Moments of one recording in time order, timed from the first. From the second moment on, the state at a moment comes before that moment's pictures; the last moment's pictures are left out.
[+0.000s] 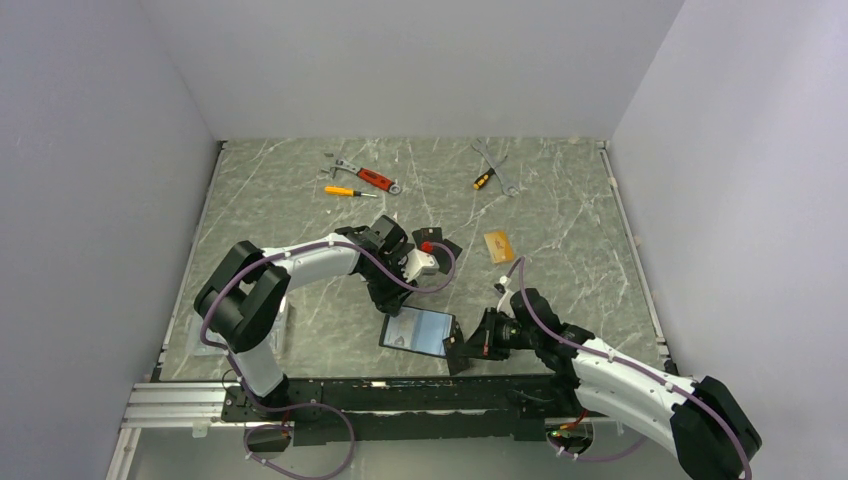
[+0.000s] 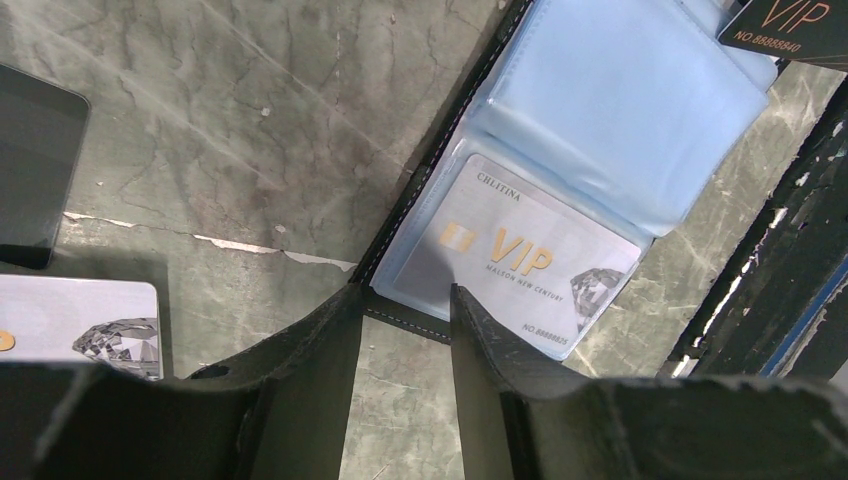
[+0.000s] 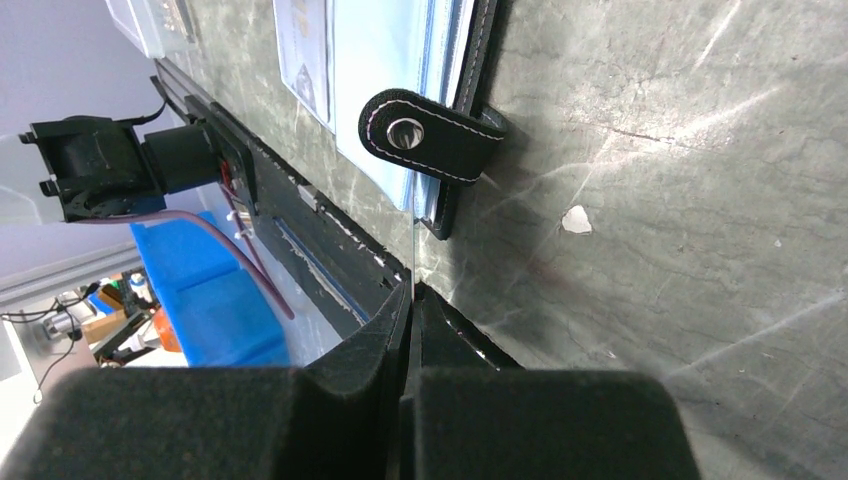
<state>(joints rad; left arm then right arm) -0.70 1.73 1.04 -0.58 0.42 0.42 0.68 0.80 0.14 -0.05 -0.46 0.99</state>
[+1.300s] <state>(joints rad) -0.66 1.71 1.04 -0.62 0.47 0.46 0.73 1.03 0.23 0.17 -0.47 1.02</state>
